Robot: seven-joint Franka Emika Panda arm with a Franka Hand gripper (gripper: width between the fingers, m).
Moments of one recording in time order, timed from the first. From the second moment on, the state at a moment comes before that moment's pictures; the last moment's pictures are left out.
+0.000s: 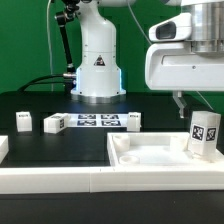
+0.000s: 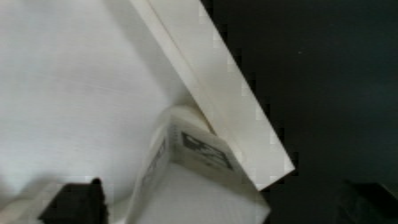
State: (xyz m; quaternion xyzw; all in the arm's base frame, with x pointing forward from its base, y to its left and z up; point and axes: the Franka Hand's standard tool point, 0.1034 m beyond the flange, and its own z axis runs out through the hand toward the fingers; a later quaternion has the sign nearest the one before) arm 0.625 0.133 0.094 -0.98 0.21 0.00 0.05
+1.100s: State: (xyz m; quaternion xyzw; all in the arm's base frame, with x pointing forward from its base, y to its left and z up) arm 0.630 0.119 0.092 -0.96 -0.27 -0.03 0.02
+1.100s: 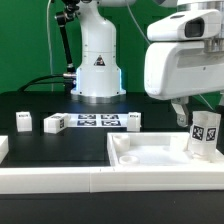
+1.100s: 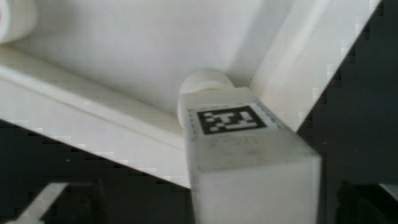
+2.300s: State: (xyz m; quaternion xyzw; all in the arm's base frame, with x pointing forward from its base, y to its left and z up) arm 0.630 0.117 0.090 -1.00 -0.04 -0.02 0.04
